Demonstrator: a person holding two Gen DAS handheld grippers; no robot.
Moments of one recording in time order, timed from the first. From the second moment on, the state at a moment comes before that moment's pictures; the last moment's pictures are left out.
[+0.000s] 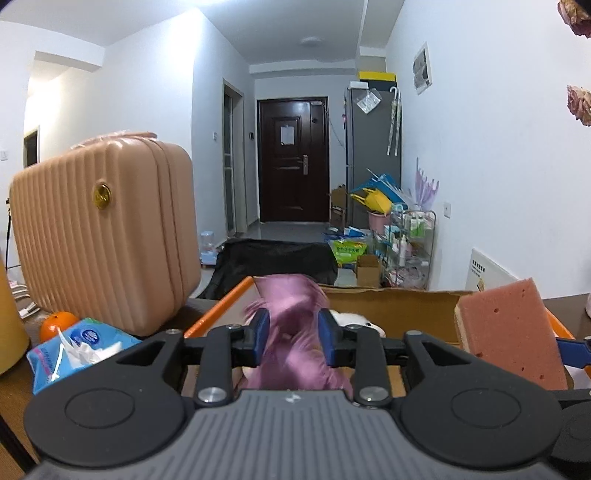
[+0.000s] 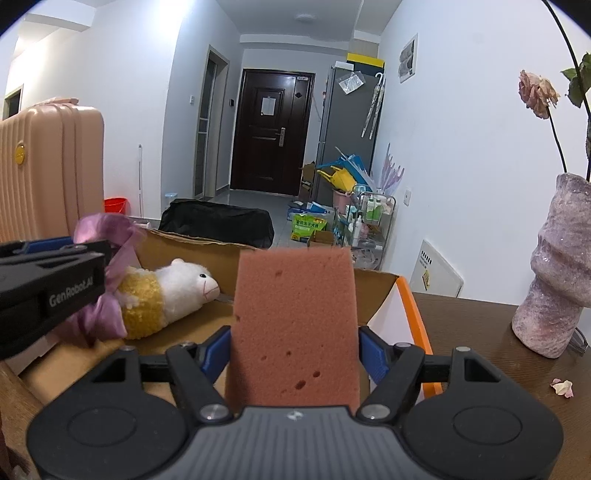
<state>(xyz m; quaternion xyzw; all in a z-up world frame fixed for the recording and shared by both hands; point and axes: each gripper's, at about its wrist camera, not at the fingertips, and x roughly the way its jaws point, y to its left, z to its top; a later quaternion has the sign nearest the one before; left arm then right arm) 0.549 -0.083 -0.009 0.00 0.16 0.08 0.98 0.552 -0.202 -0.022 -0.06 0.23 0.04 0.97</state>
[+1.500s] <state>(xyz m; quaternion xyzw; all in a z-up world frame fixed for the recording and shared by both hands) 0.508 -0.072 0.002 -0.01 0.11 0.12 0.99 0.514 -0.222 -0.007 -0.04 0.17 0.03 0.98</state>
